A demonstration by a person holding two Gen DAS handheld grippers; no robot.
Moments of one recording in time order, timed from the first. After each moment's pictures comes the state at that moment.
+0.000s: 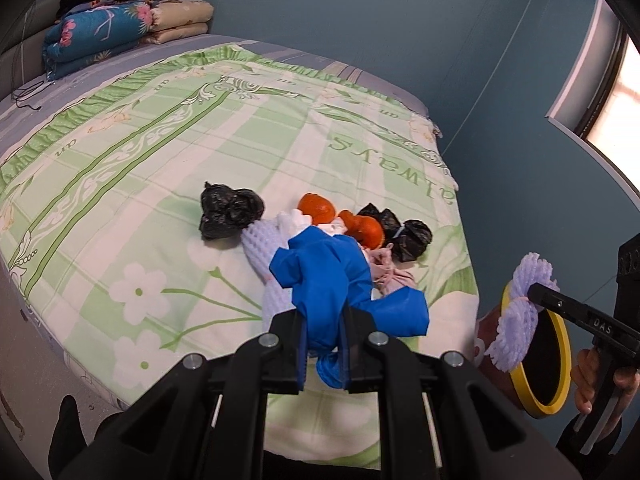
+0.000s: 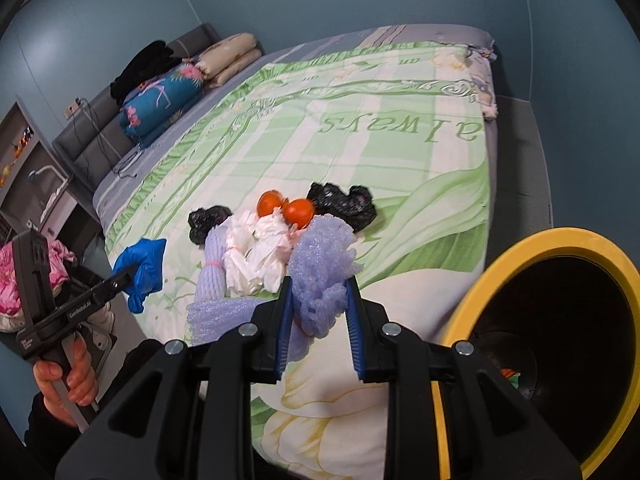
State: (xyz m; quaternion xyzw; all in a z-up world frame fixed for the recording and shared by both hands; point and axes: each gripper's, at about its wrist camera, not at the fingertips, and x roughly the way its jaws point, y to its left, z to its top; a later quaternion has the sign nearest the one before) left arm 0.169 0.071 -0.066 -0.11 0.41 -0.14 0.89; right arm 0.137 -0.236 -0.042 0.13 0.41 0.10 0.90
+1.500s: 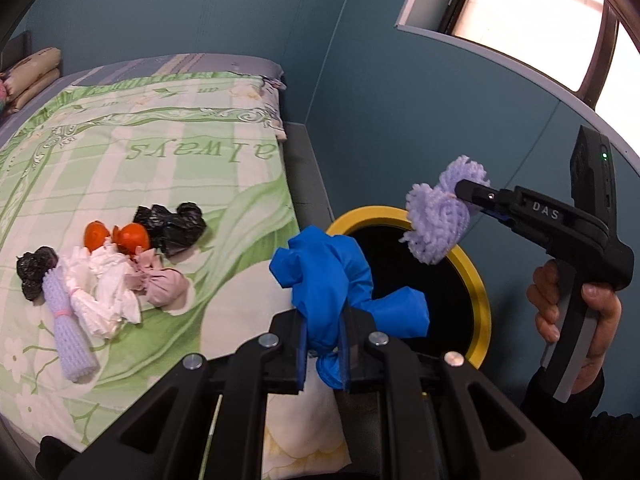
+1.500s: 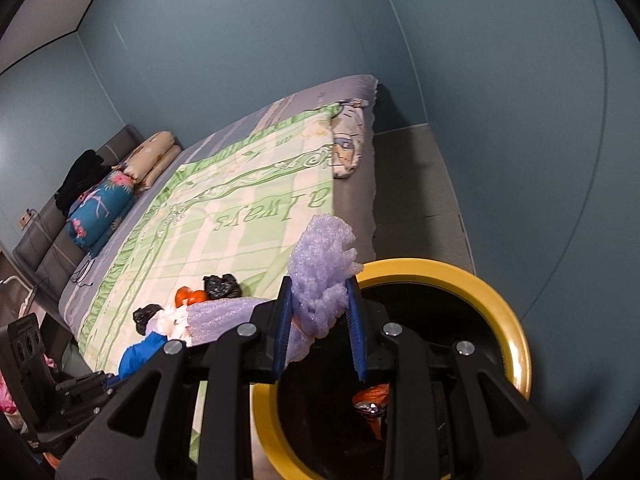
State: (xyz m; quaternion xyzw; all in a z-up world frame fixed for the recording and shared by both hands) left arm 0.121 -0.156 -0.030 0.00 0.41 -0.34 0.84; right arm 0.053 -0.403 -0.005 0.22 0.31 -0.06 0.92
